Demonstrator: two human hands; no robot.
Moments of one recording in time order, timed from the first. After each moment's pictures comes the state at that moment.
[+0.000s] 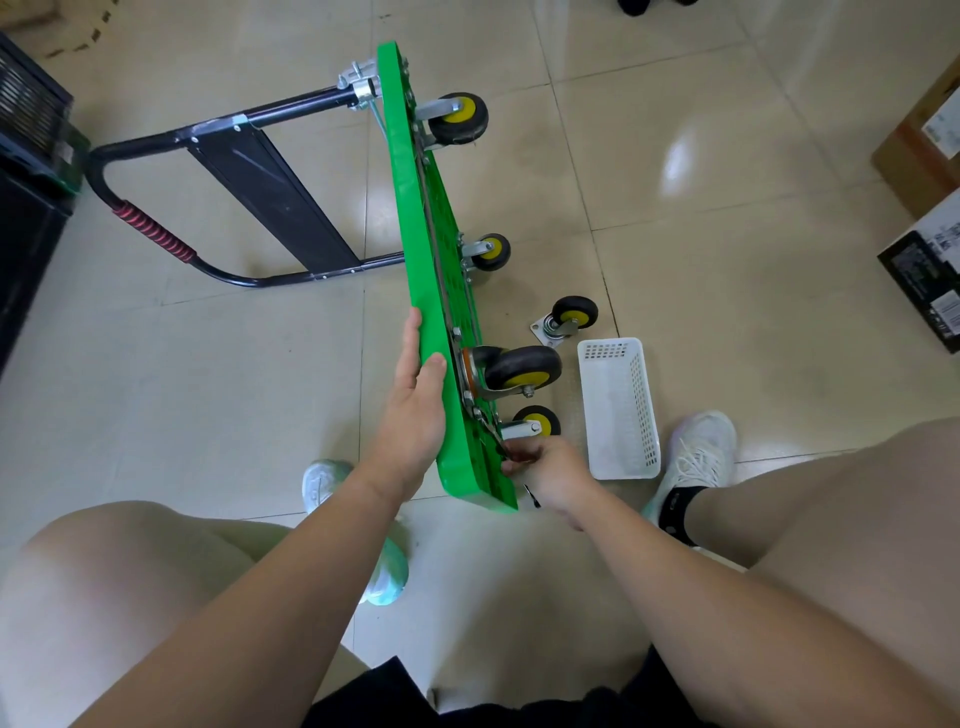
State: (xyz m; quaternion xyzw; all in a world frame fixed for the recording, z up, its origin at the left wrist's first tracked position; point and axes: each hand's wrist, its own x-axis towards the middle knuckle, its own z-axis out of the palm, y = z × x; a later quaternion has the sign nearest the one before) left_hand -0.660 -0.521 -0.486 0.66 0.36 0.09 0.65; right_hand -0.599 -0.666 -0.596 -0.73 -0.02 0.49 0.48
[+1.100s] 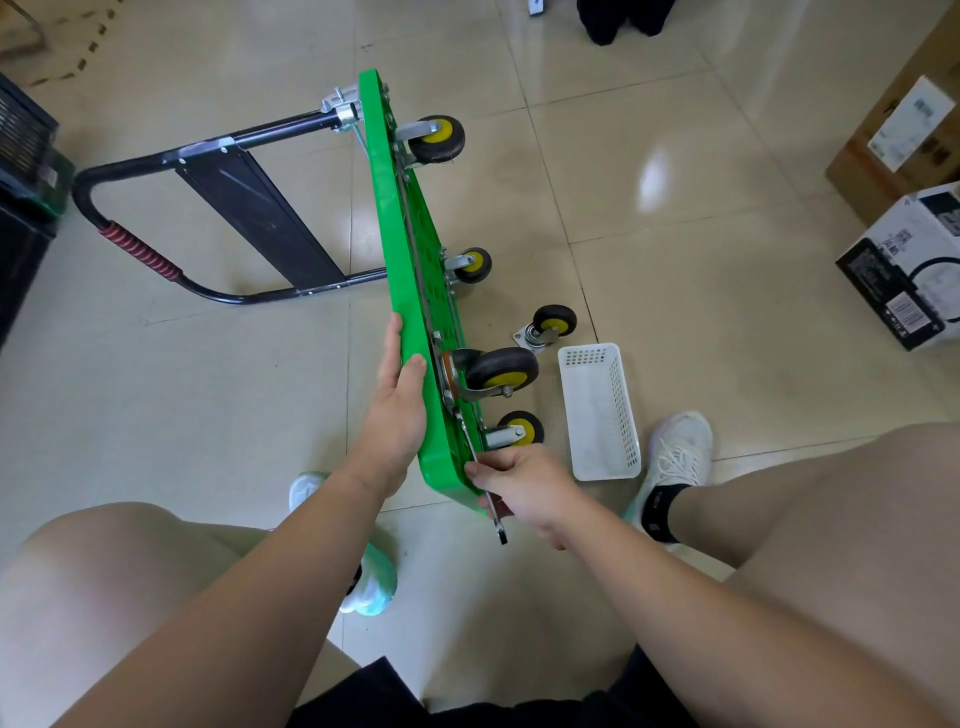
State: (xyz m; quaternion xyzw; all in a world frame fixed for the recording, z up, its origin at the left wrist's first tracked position) left_hand -0.661 -0.526 -0.480 0.66 0.37 0.09 0.64; right_hand -0.623 -0.682 -0.544 -0.65 -0.03 0.51 0.56
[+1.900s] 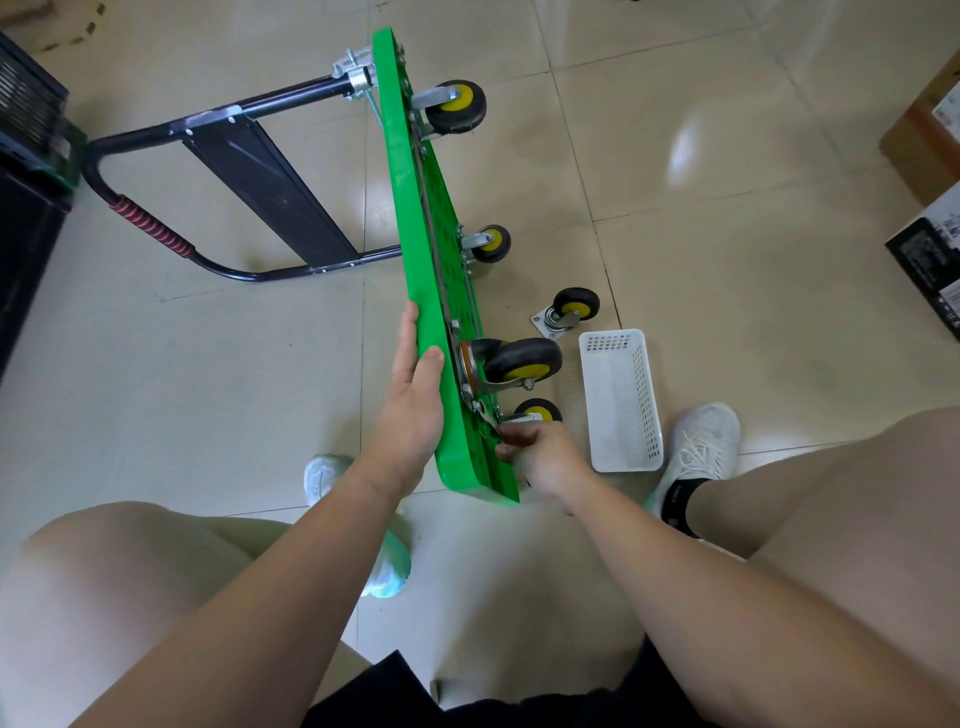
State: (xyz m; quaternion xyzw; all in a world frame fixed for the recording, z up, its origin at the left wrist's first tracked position) left_hand -0.660 -0.520 -0.486 0.66 0.37 0.08 0.64; right_hand -0.595 -0.654 -0.593 -0.72 -0.01 0.48 0.51
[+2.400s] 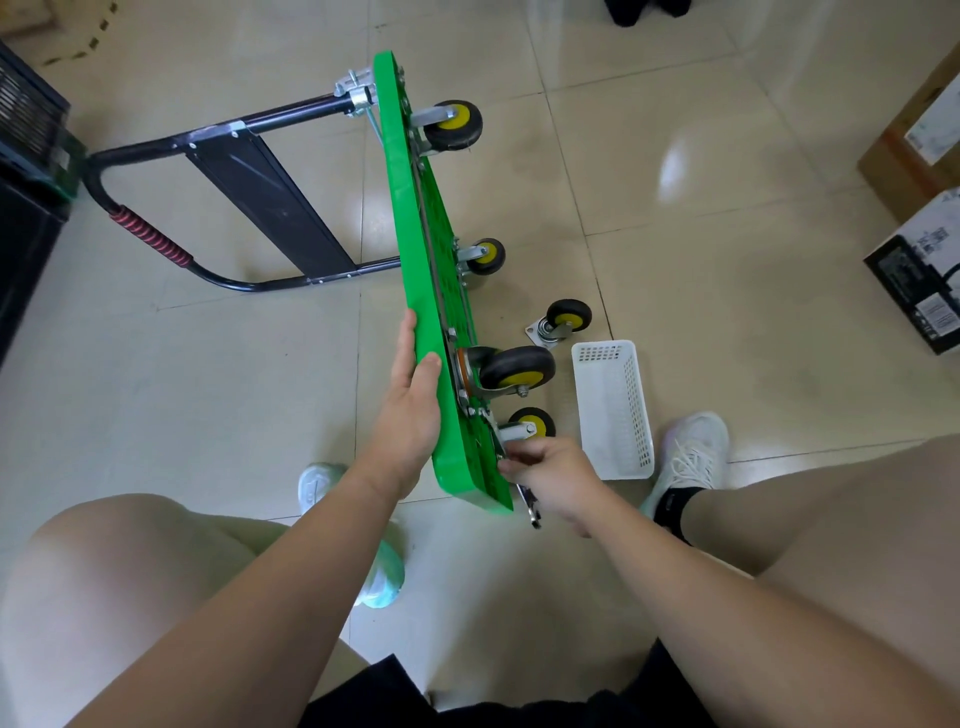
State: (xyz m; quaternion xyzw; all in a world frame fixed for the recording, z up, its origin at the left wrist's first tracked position) left_hand -0.660 -0.524 -0.484 0.67 0.37 0.09 0.64; right_hand -0.601 -0.683 -0.567 -0.70 -0.03 0.48 0.52
